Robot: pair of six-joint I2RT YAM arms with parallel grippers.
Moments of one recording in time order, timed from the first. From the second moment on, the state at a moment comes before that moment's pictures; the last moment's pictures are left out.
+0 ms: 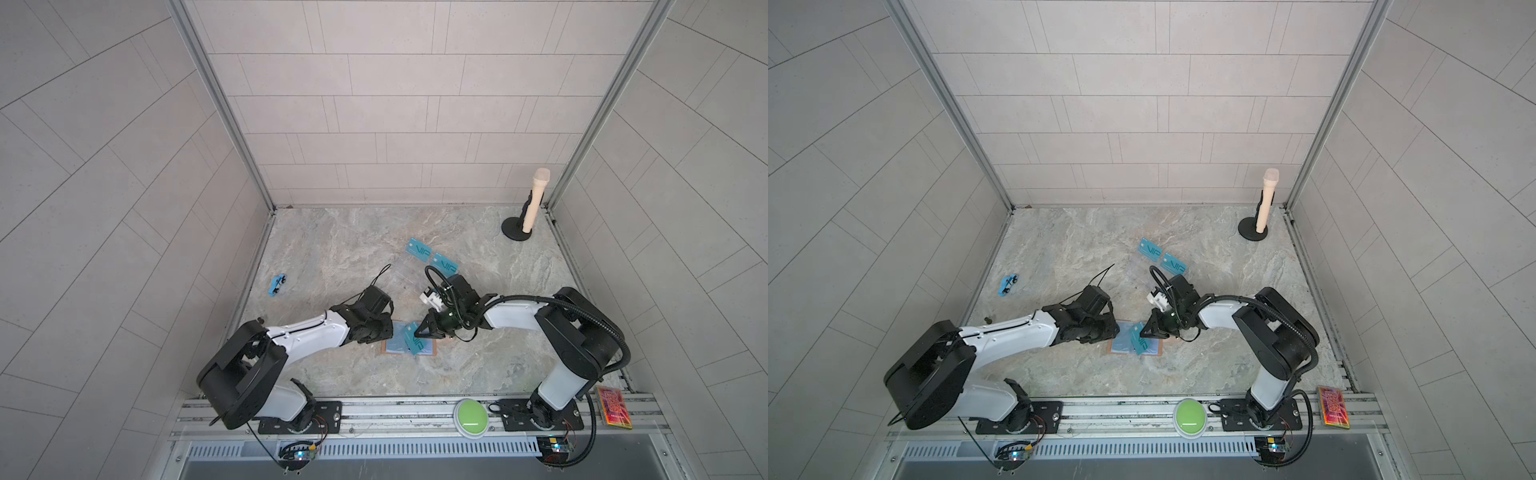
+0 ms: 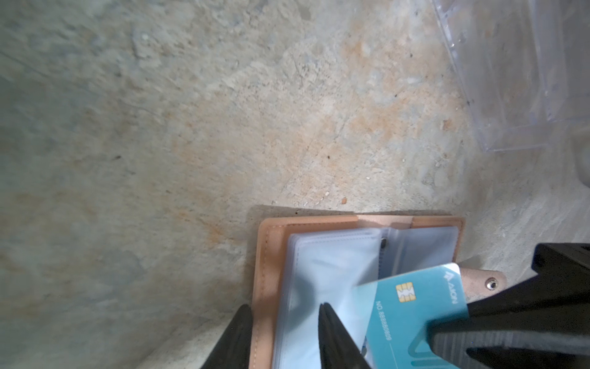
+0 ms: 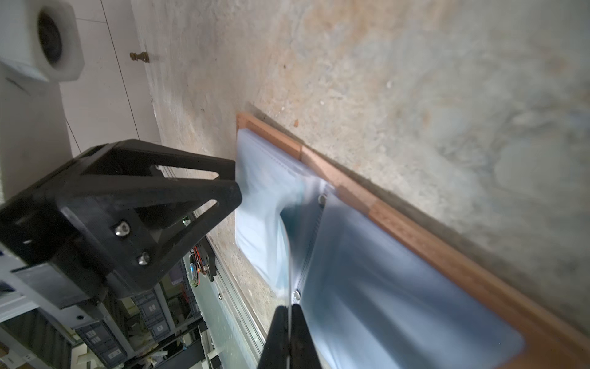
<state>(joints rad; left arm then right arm) -0.71 1.41 0.62 -0.31 0.11 -0.85 0.61 1.69 0.71 0.00 -0.78 0.75</state>
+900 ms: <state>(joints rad) -0.71 1.40 0.62 -0.31 0.11 -0.85 0.61 1.74 0.58 0.38 -0.75 1.05</state>
